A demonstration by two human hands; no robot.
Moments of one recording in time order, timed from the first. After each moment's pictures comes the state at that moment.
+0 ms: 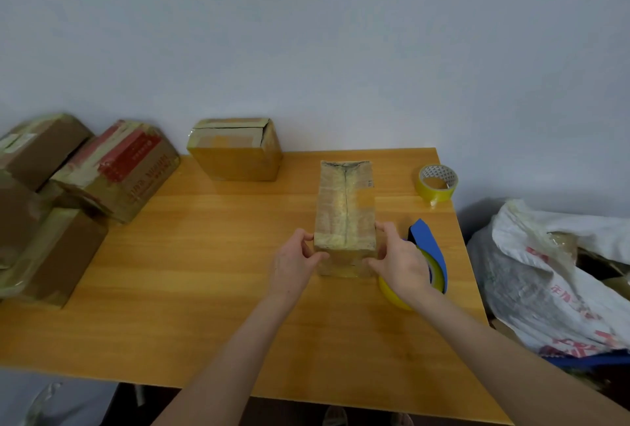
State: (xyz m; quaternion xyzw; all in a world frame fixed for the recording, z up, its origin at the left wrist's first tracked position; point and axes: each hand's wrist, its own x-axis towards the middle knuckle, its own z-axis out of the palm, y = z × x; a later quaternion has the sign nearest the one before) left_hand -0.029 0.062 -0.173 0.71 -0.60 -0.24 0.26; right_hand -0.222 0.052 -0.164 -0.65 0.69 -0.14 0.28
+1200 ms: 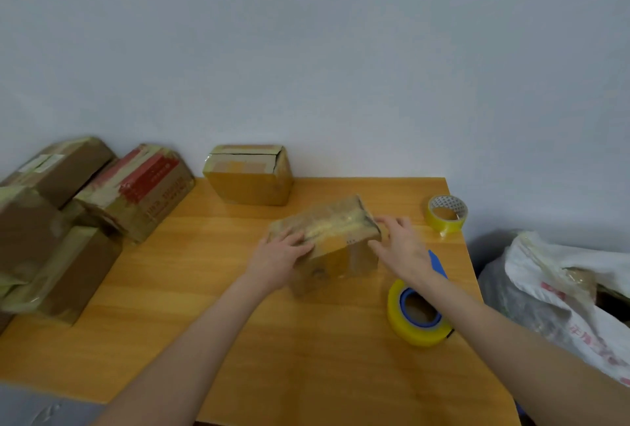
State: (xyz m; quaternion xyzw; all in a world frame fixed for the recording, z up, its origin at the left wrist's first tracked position) left_hand 0.019 0.012 -0.126 0.60 -0.78 -0.04 -0.16; right_hand -0.223 -0.010 -0.138 -0.69 0.65 -0.18 0.26
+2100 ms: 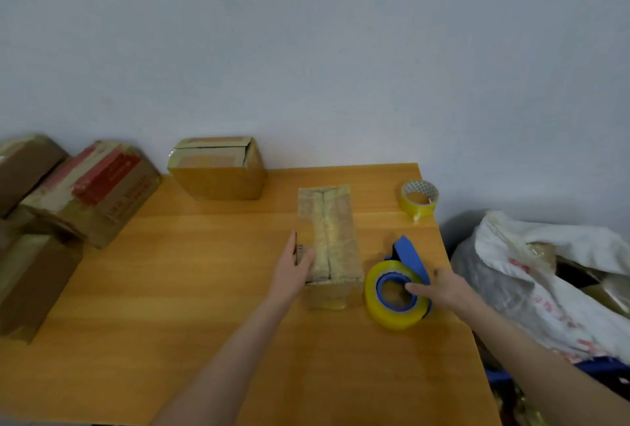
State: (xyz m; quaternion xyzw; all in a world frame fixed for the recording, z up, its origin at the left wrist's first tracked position) left_hand -0.049 0.038 -0.161 0.68 -0.47 -0.47 0.31; right_hand -0.322 0.041 -0.183 -0.50 0.76 0.01 0.42
